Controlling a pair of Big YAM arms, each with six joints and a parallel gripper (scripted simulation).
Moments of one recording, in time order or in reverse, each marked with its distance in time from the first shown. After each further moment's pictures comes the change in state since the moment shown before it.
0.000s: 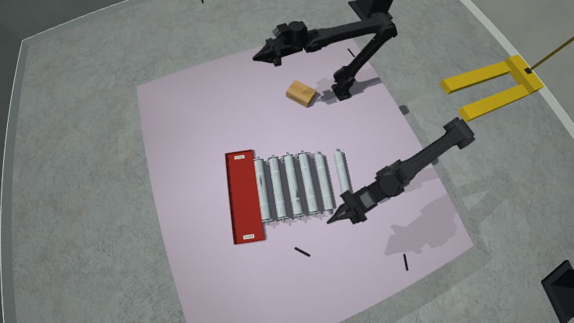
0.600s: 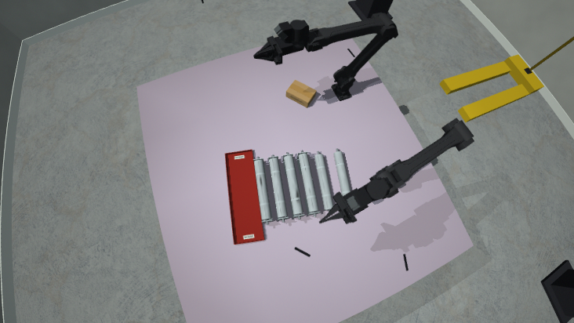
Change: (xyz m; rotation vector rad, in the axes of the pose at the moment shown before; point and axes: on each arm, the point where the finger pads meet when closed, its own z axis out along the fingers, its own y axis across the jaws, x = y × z) left arm 0.043 -0.012 0.012 0.026 0.138 0.016; right arm -0.006 -0.004 -0.006 0.010 -0.022 -0.001
